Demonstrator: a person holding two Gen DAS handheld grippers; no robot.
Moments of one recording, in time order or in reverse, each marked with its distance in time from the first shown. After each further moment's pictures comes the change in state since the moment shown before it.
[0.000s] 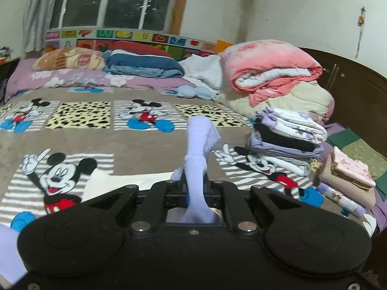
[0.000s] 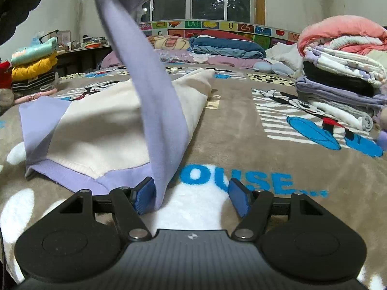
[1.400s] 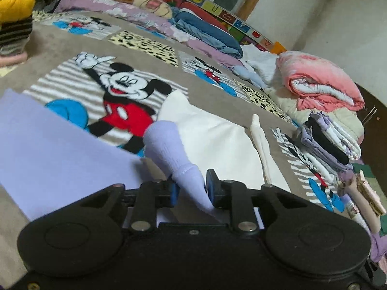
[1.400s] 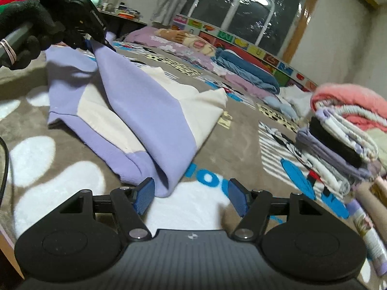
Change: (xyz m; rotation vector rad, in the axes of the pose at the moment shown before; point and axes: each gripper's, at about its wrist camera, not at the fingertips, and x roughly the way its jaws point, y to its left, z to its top) left arm -0.003 0.139 -0.114 -0.378 0.074 0.048; right arm -0.032 0.049 -0.002 -0.388 -0.014 -0.076
